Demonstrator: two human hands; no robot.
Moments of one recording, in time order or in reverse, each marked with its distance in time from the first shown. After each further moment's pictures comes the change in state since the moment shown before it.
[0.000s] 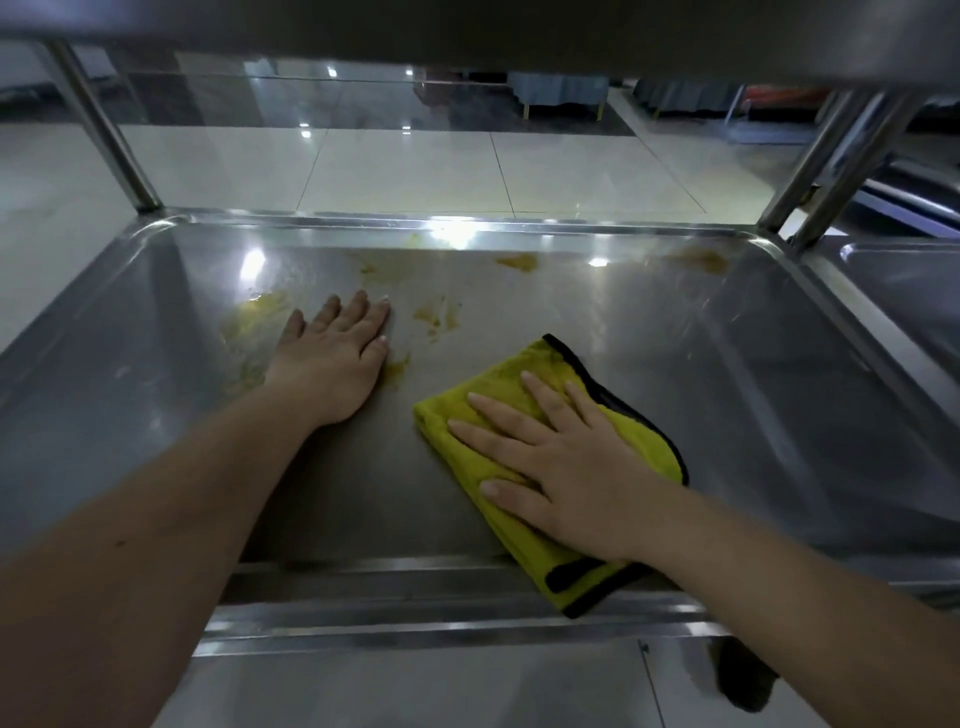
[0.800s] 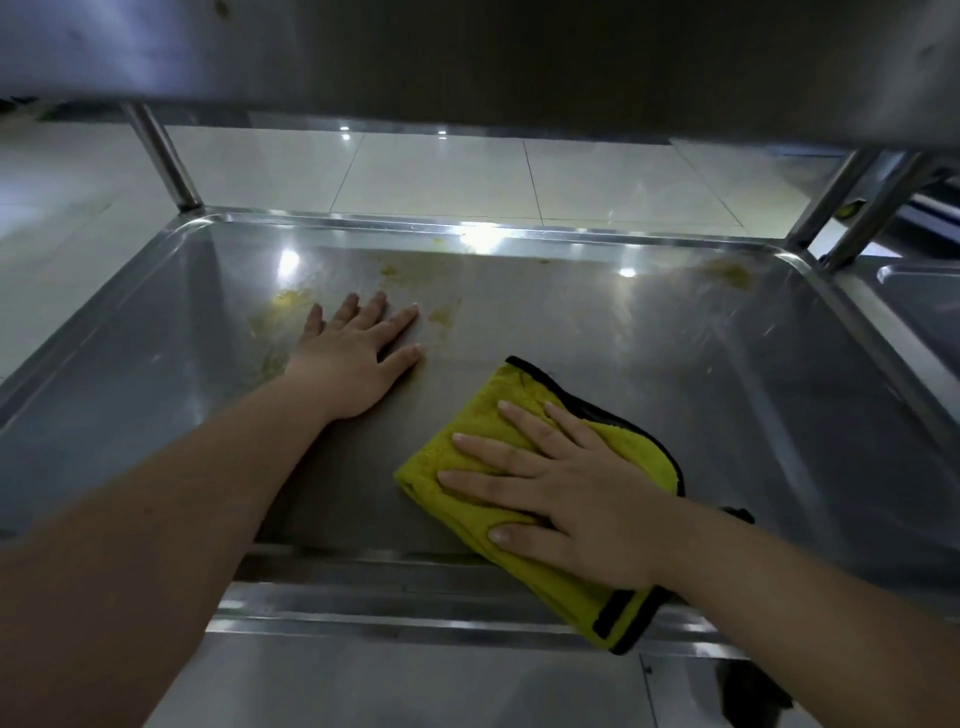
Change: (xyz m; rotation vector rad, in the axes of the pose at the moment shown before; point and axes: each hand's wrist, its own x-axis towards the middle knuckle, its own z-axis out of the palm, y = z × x) left_hand 0.001 -0.002 -0.001 0.001 -0.006 0.003; right_hand -0.010 0.008 -0.013 -0.009 -0.081 -0.246
